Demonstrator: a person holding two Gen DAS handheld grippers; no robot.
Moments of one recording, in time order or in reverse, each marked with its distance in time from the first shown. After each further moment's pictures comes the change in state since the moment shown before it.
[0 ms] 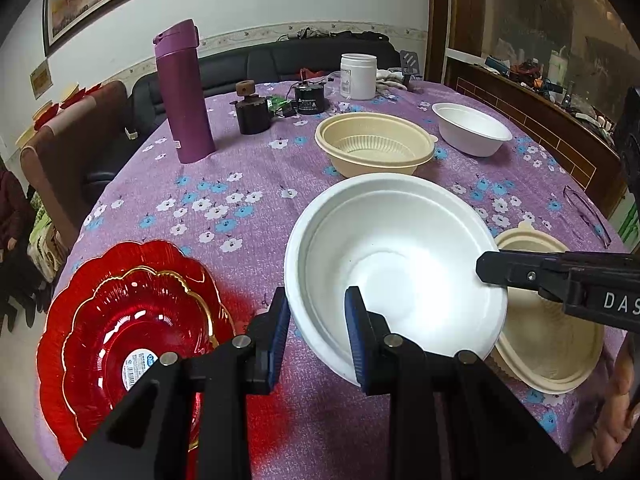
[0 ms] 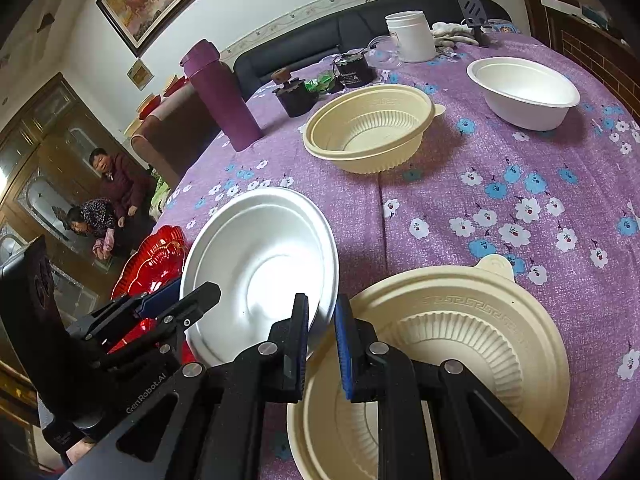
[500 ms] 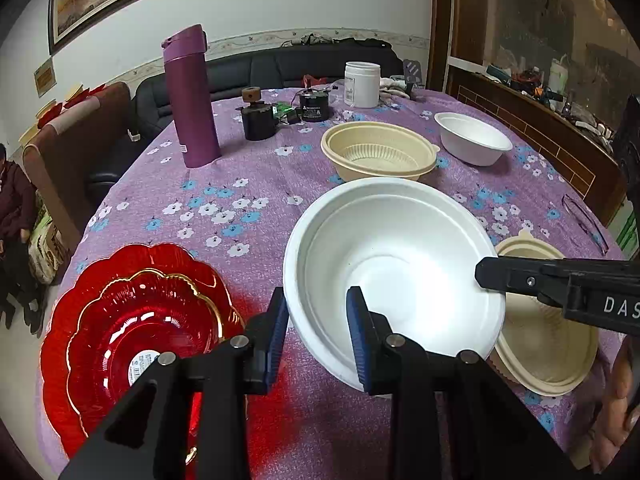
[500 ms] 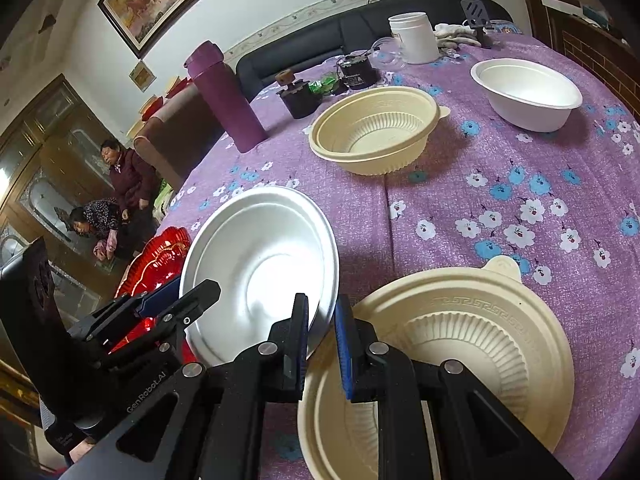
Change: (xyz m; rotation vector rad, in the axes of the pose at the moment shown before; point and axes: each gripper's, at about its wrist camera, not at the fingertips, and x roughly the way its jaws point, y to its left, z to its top) left arm -0.007 0.006 0.000 -0.016 -0.025 0.000; right arm 0.000 0.005 0.001 0.002 -0.009 0.019
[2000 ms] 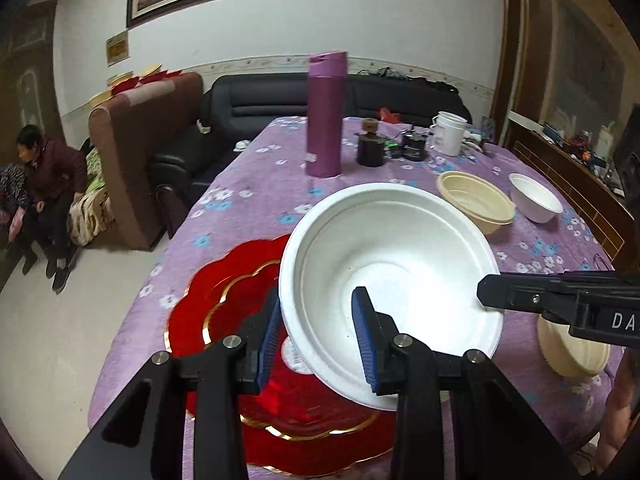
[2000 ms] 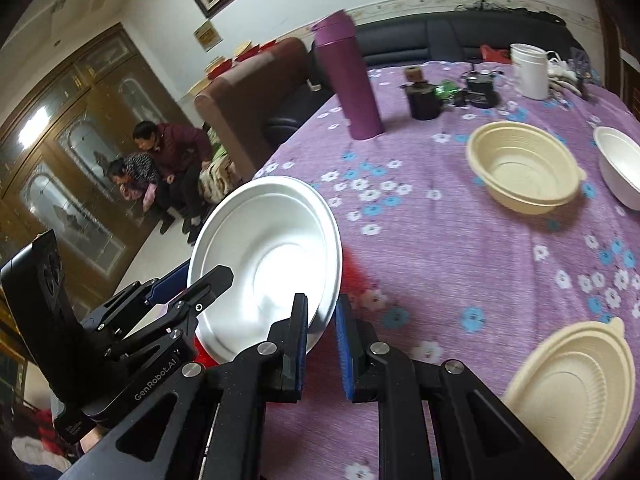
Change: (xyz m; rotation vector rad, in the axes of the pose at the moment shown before) left arm -0.067 0.124 -0.032 -0.201 -0.093 0.132; right arm 0.035 0.134 0.009 -0.218 0.070 0.117
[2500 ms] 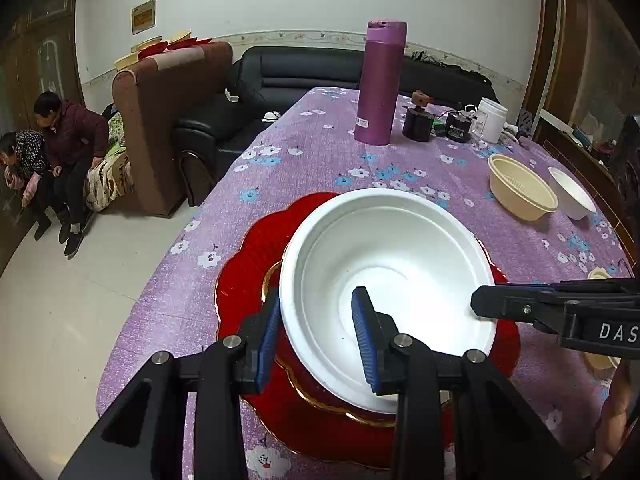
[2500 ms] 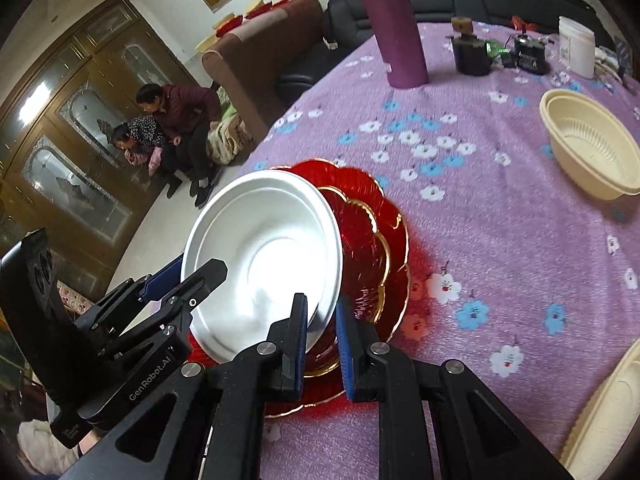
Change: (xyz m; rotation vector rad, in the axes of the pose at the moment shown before) left arm 0.022 0.046 -0.021 -0.074 0.081 0.061; right arm 0.077 0.021 0.003 -0.008 0.149 0.025
